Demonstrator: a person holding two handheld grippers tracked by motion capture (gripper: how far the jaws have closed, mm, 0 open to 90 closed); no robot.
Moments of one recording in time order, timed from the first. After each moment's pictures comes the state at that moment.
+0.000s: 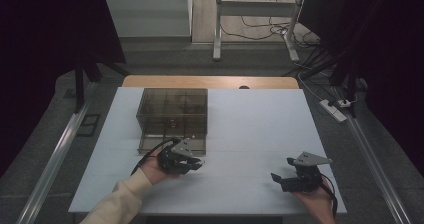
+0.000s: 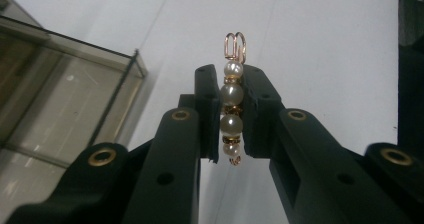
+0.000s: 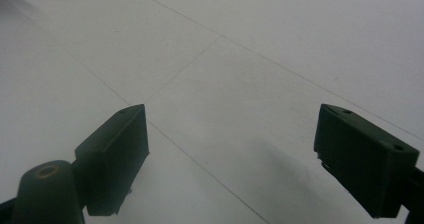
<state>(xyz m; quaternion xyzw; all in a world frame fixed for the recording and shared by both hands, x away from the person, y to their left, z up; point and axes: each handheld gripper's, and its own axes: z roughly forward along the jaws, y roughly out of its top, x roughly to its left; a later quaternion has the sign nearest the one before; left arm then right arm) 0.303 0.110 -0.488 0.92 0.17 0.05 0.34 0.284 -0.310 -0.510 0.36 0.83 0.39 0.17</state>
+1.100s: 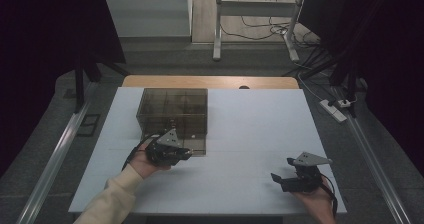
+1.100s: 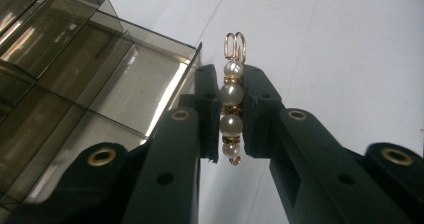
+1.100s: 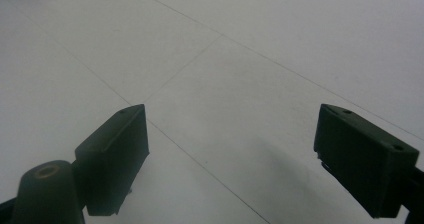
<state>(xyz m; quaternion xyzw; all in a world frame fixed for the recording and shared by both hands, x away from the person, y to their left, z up) 0.311 0.142 -0.478 0.90 0.21 0.08 0.36 0.284 -0.310 -0.510 0.36 0.83 0.39 0.17</state>
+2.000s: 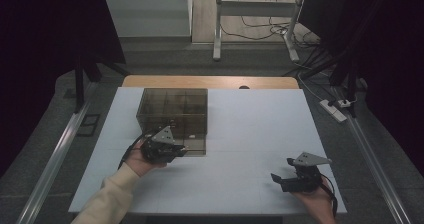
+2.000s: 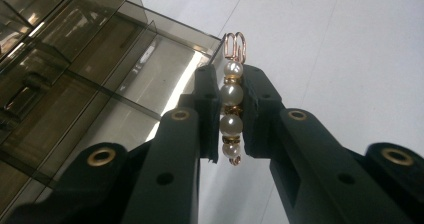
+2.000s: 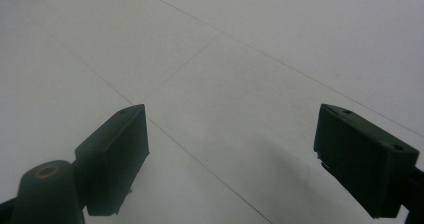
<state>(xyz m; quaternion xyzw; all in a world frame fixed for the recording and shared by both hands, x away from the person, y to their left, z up) 0.316 0.155 -0.478 0.90 0.23 0.09 0.36 0.284 -0.310 -0.510 0.36 0.83 0.39 0.16</state>
